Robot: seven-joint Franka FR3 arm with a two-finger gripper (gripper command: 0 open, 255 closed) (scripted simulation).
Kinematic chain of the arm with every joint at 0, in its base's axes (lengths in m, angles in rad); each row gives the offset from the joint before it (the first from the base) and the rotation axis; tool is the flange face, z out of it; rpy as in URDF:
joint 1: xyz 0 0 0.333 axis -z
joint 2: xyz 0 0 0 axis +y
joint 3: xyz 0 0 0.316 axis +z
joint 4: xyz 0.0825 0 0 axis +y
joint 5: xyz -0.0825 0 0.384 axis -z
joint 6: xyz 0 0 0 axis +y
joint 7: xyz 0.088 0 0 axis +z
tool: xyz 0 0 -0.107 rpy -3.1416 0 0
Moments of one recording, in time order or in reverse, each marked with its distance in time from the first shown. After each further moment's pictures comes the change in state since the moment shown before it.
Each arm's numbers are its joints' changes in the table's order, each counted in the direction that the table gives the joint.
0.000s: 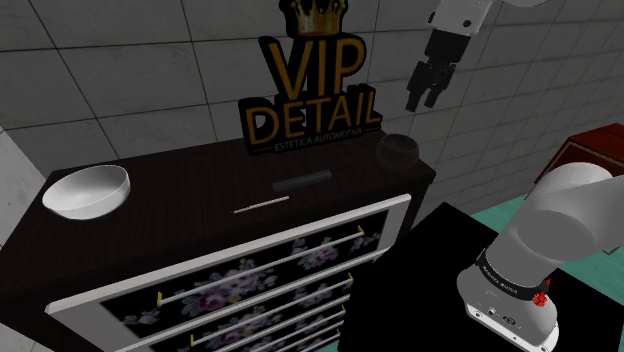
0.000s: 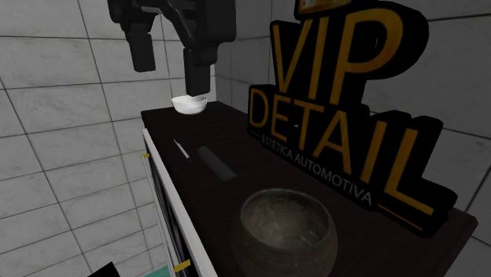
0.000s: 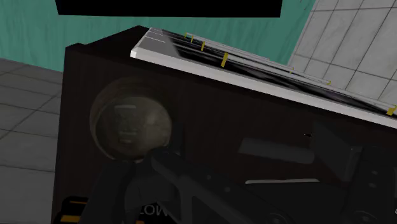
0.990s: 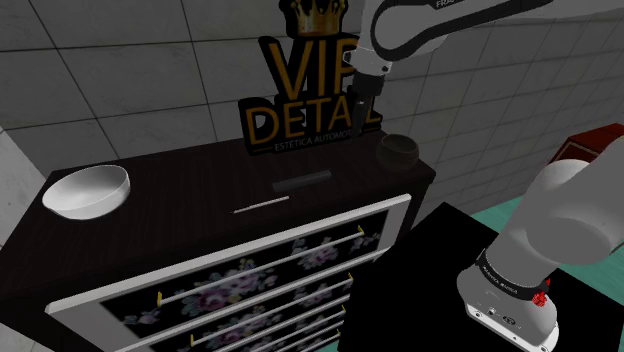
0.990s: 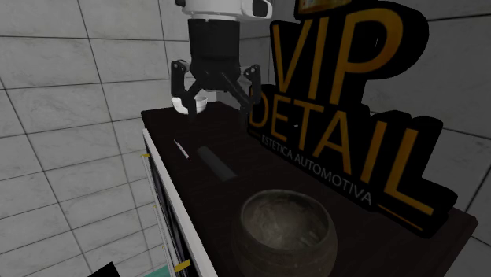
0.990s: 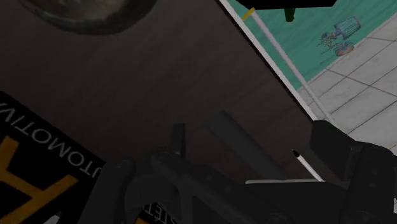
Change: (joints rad) arm -0.168 0.433 0.045 -0.094 0.045 -0.340 0.347
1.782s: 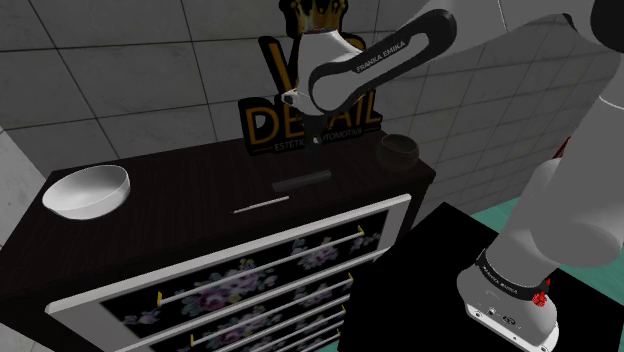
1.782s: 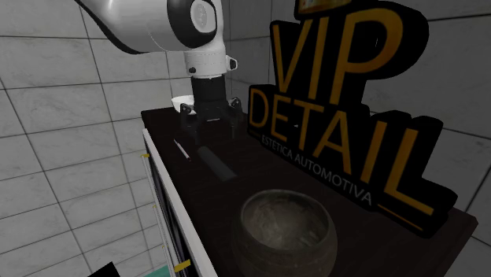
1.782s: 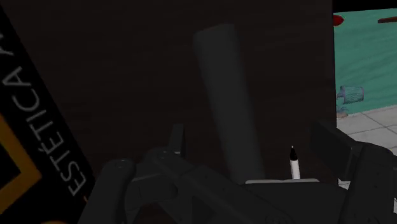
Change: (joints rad) arm -0.107 0.379 0.088 -0.165 0.097 -0.226 0.248
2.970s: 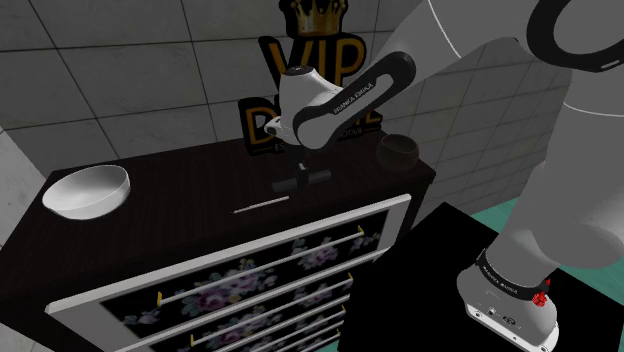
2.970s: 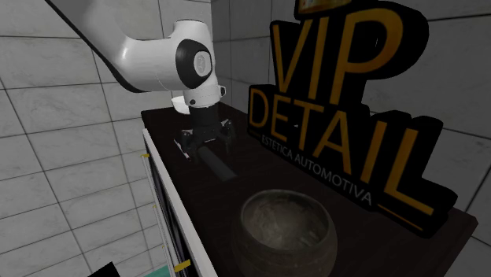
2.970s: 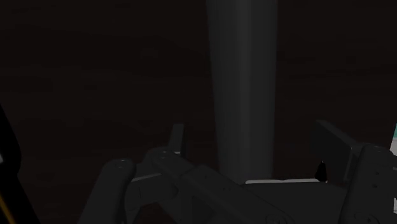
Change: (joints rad) arm -0.037 0.188 0.028 -0.041 0.076 -0.150 0.053
